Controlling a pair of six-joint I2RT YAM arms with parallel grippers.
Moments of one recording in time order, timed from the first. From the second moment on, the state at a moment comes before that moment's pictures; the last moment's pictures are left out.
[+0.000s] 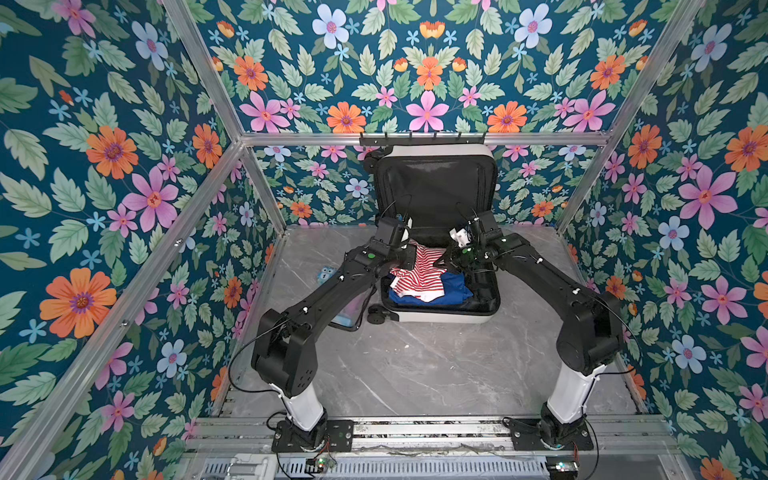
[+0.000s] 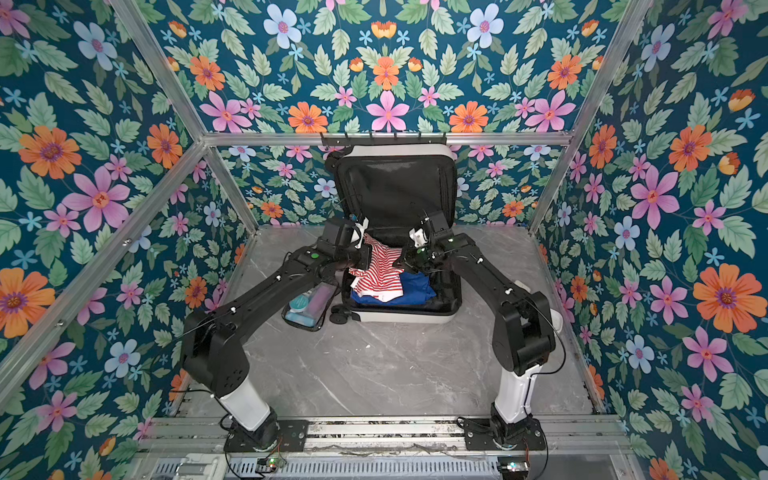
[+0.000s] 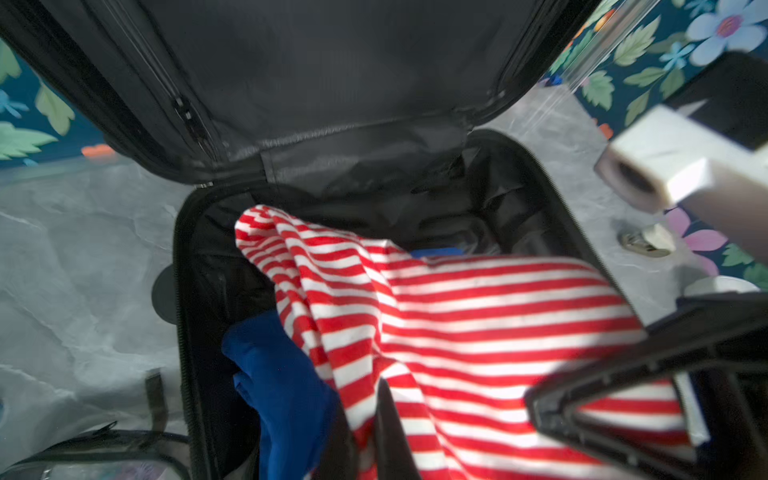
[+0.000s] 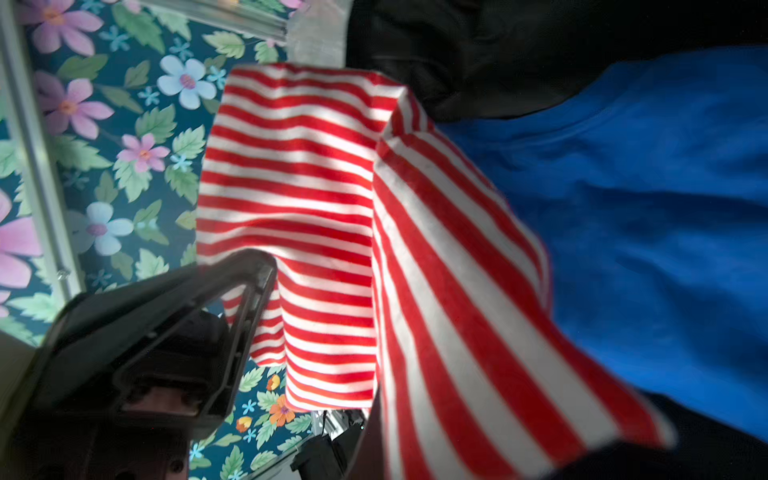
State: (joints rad) left arm -0.58 1.73 1.49 -0.43 0.01 -0.24; right arm 0.39 1.86 1.63 -0.65 -0.61 0.75
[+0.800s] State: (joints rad) left arm -0.54 1.94 1.40 -0.30 0.05 -0.24; right arm 0.31 2.05 1.62 -0.70 -0.52 0.60
